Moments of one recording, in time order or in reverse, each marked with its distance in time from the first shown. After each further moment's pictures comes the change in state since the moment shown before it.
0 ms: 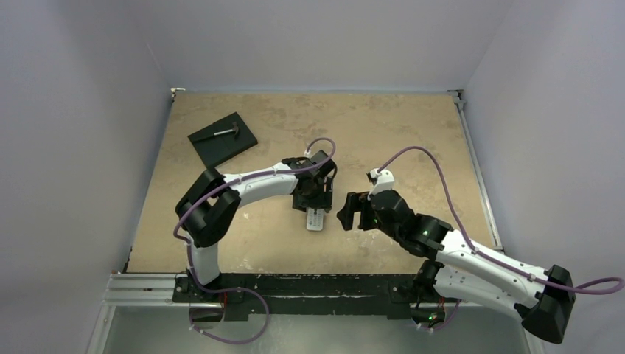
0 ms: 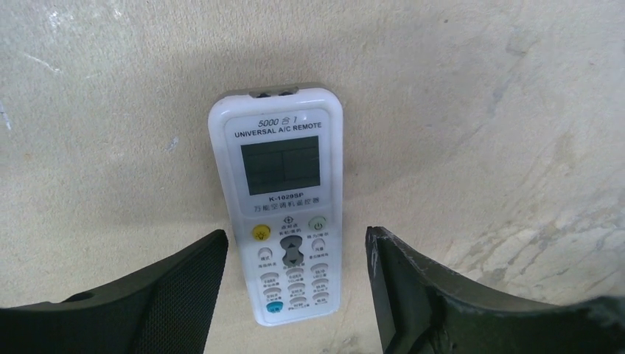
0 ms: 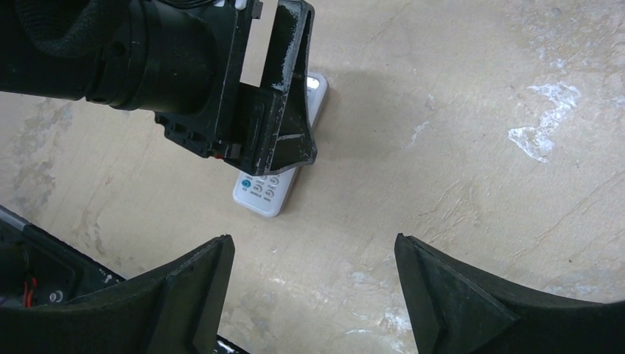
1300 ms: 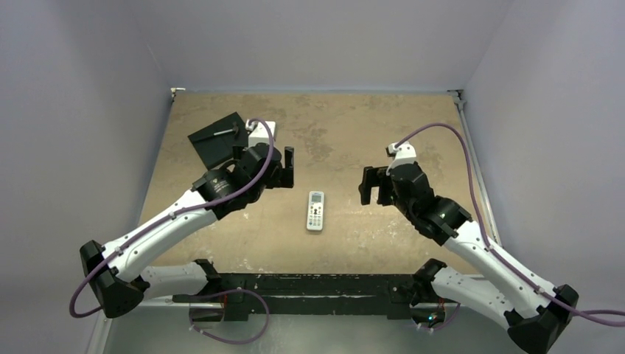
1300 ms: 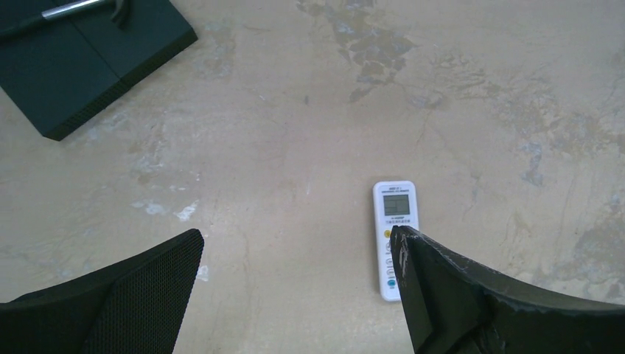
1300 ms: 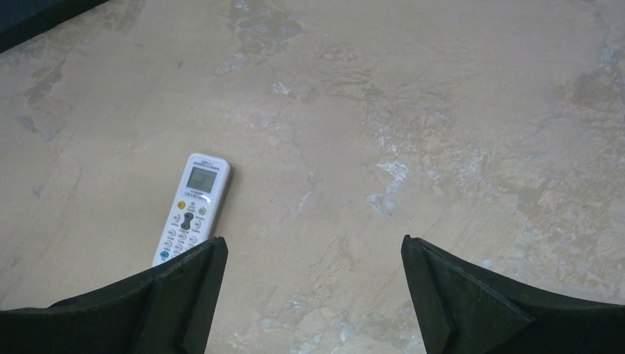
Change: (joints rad) left arm -0.001 -0.705 -0.122 -0.052 -0.500 0.249; right arm -0.220 0.021 0.220 -0.169 0.066 -0.236
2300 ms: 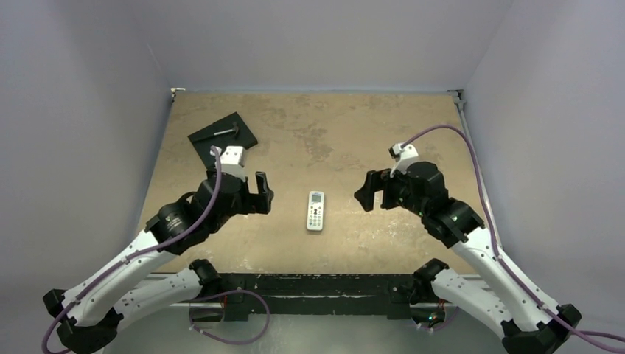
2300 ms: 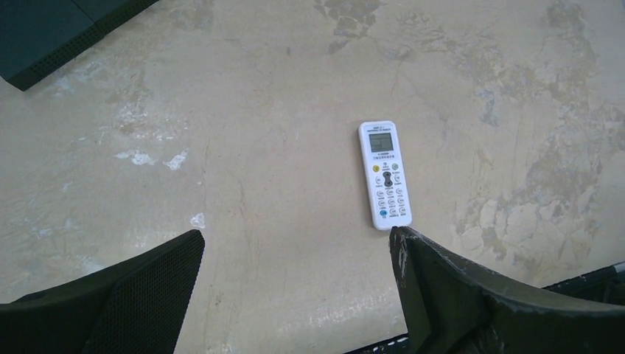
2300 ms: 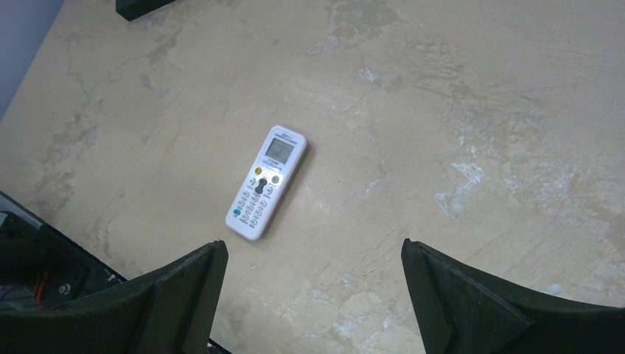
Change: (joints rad) left arm 0.000 -0.406 -0.217 -0.087 0.113 -0.021; right arm -0.140 -0.066 0.017 -0.029 -0.389 -0.061
